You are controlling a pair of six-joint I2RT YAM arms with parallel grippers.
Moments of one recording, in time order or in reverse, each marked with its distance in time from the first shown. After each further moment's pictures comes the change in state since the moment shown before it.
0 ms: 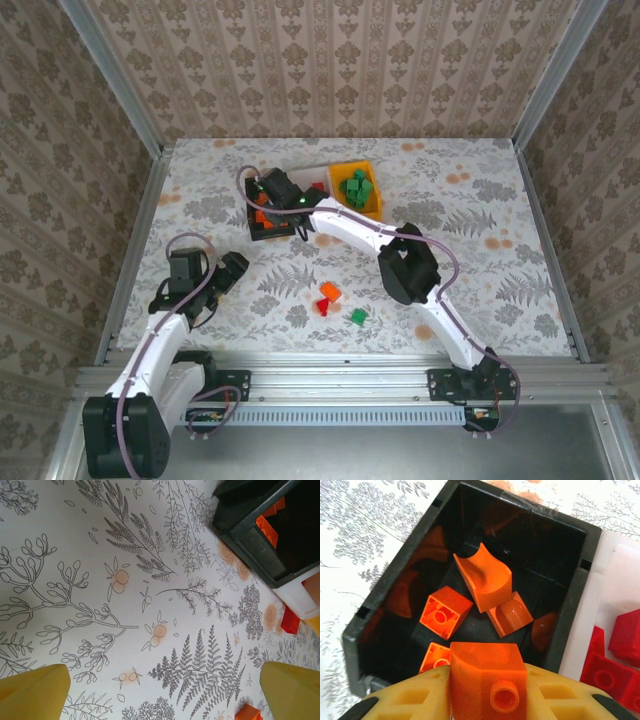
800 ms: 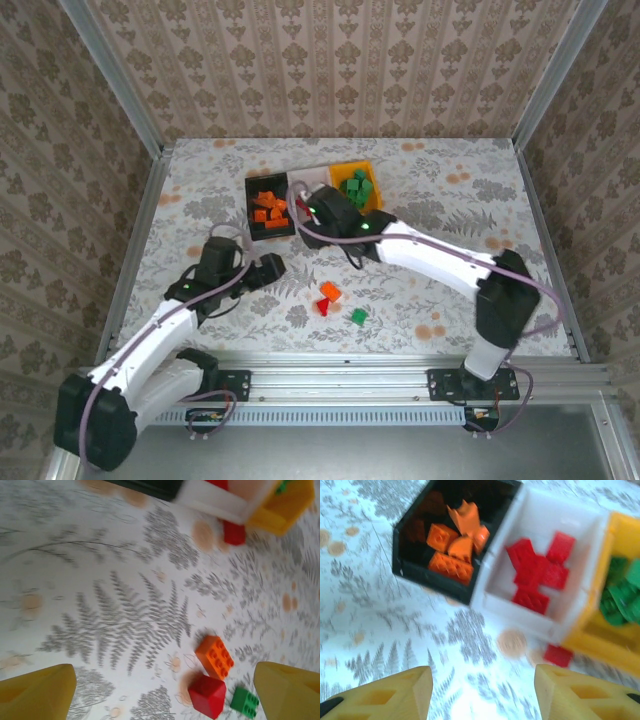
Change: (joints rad) left arm -0.414 0.081 0.145 -0.005 -0.060 0.112; right arm 0.027 -0.773 -0.861 0.115 0.010 0.085
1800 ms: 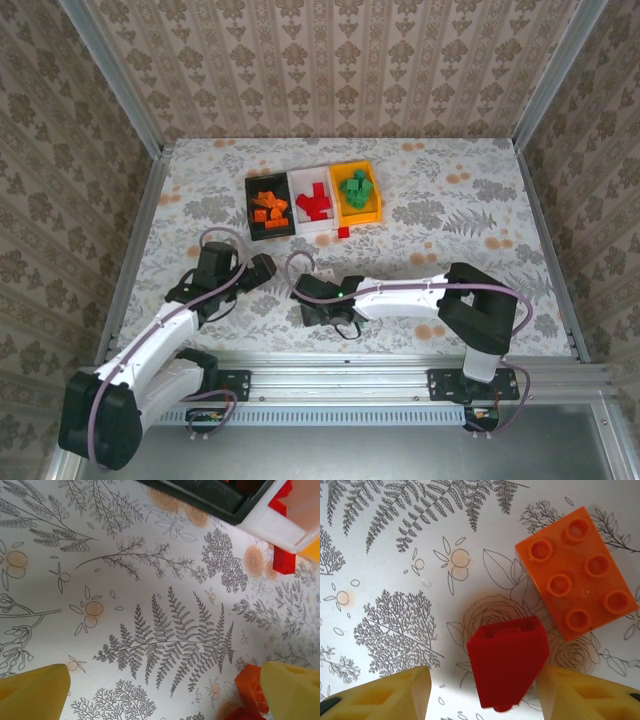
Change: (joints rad) left arm 0.101 -0.016 -0.085 0.042 -0.085 -0.056; right arm 0.291 0.125 -0.276 -0.002 -0.047 0.687
